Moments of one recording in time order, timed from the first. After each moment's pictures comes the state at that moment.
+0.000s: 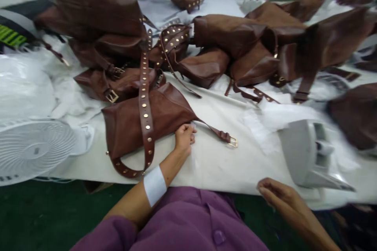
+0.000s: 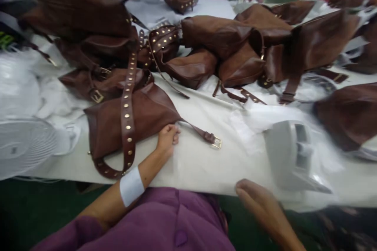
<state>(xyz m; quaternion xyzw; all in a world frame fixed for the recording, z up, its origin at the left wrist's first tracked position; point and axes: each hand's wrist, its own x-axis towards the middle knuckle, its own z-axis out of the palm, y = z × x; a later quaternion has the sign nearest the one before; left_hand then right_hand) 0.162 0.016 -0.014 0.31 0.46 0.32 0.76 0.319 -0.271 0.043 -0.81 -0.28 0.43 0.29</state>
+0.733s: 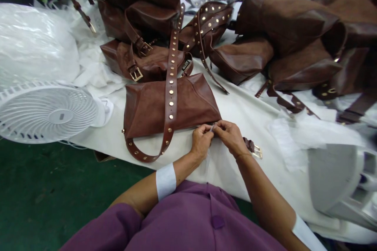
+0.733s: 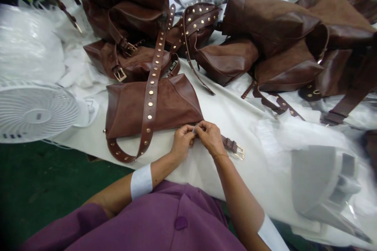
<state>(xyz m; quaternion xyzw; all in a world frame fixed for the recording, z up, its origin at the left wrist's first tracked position) 0.142 0.002 -0.003 0.29 0.51 0.32 0.75 0.253 -0.021 0.008 -0.75 -0.45 0.35 0.34</state>
